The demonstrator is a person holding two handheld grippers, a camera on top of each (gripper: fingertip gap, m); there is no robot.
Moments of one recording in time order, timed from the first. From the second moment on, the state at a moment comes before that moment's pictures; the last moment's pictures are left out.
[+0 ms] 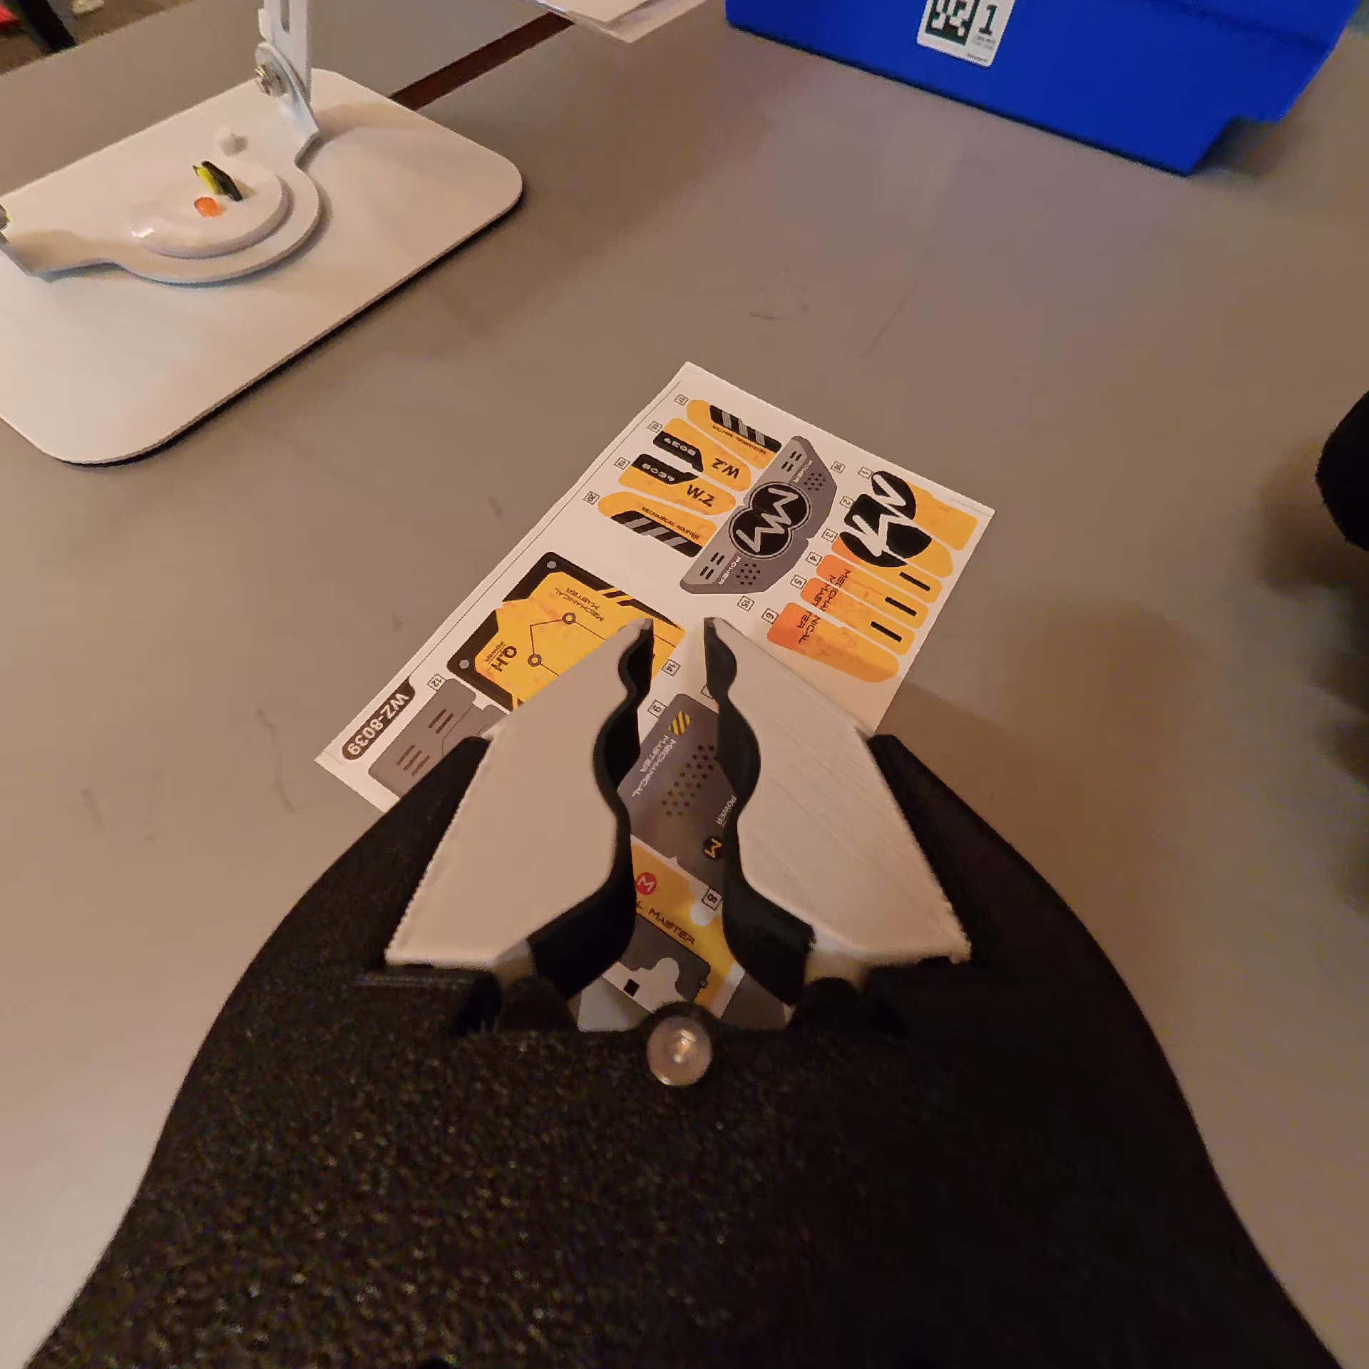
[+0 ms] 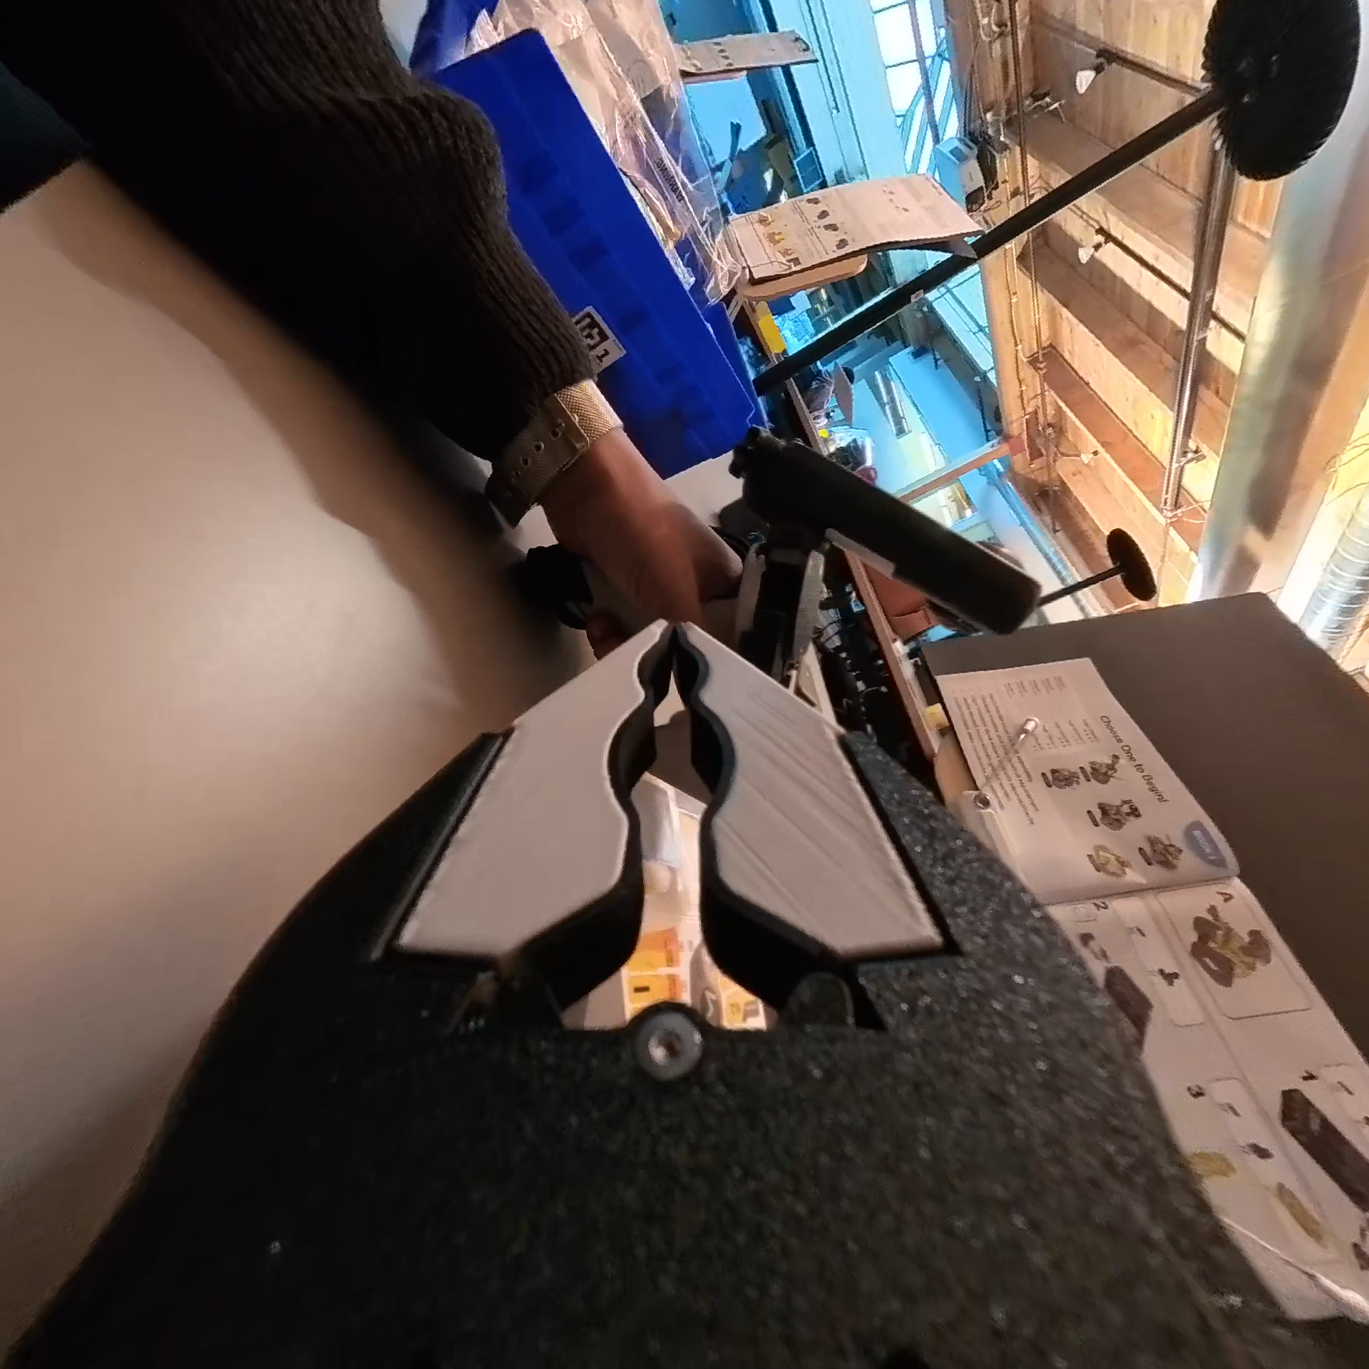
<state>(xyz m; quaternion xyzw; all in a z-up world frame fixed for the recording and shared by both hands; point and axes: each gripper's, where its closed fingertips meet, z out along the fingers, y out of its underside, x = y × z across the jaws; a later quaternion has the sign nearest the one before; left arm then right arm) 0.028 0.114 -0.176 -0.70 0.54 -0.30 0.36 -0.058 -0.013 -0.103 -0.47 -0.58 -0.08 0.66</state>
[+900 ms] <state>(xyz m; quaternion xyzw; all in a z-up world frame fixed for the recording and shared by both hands) 0.018 0.138 -0.199 -0.77 0.50 -0.23 0.34 0.060 0.085 -0.110 -0.75 -0.17 0.22 0.60</state>
